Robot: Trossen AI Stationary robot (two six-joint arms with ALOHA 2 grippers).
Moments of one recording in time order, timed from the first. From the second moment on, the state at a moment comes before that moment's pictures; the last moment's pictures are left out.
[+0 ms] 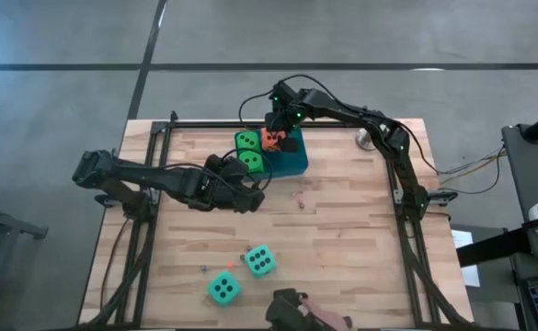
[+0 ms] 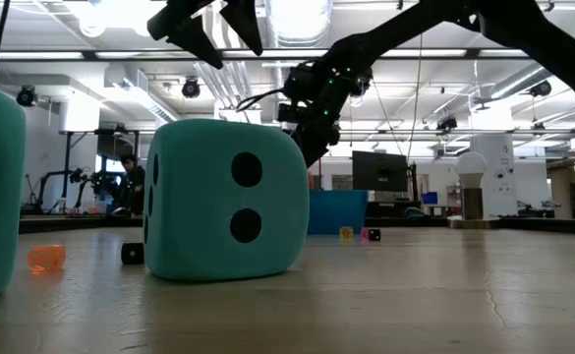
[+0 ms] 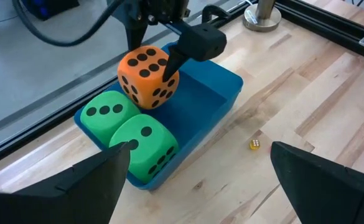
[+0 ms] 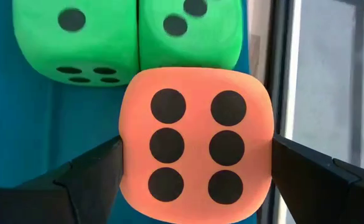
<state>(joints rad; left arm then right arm) -0.19 1.55 1.40 -0.88 -0.79 -0.81 -0.57 2.18 1.94 -0.85 -0.21 -0.68</state>
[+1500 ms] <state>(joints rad) -0.19 1.55 1.40 -0.88 -0.79 -0.81 -0.59 2.18 2.01 -0.91 -0.23 -0.65</state>
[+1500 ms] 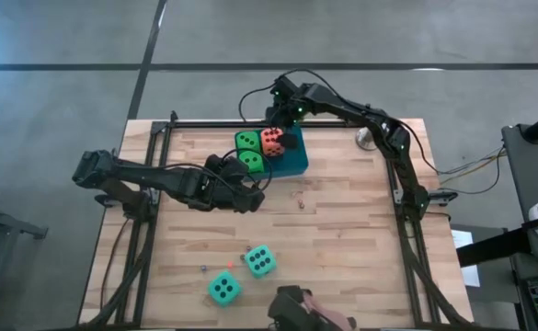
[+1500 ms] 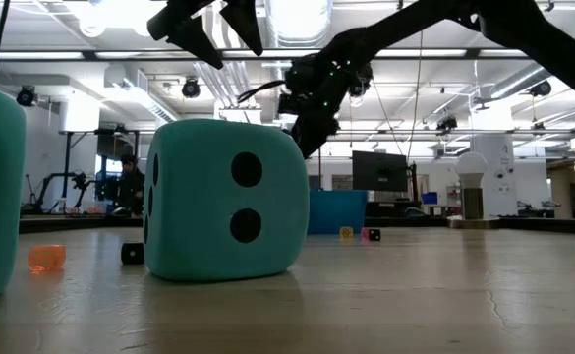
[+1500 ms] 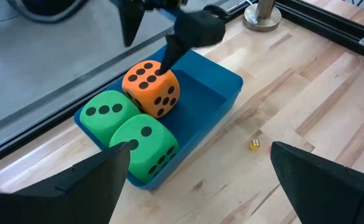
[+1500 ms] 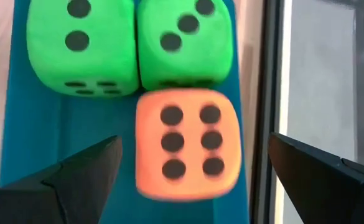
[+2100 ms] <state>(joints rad) -0.19 1.55 1.40 -0.88 -0.79 -0.81 -0.63 2.18 1.99 -1.11 -0.26 -0.56</state>
